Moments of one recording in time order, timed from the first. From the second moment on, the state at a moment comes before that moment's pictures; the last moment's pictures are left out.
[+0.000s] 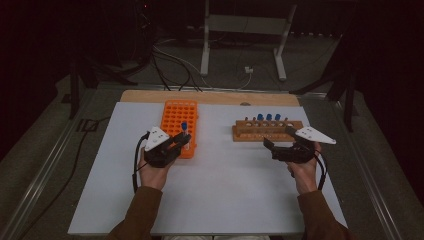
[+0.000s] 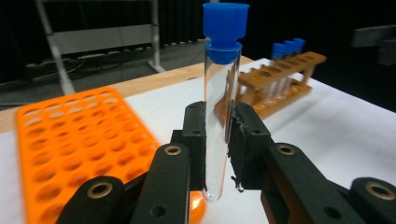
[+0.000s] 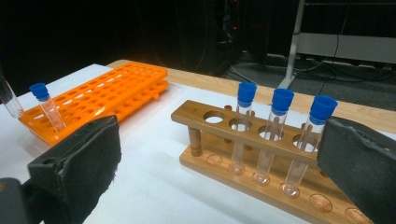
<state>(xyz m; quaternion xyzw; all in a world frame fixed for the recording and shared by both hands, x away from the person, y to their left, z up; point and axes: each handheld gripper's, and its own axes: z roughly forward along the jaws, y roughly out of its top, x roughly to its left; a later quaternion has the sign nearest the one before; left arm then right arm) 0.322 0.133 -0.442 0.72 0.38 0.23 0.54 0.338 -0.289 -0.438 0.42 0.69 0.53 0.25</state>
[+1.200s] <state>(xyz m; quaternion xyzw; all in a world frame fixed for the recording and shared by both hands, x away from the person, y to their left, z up) 0.345 0.130 -0.494 0.76 0.41 0.24 0.44 0.336 -0.290 -0.441 0.41 0.70 0.53 0.24</state>
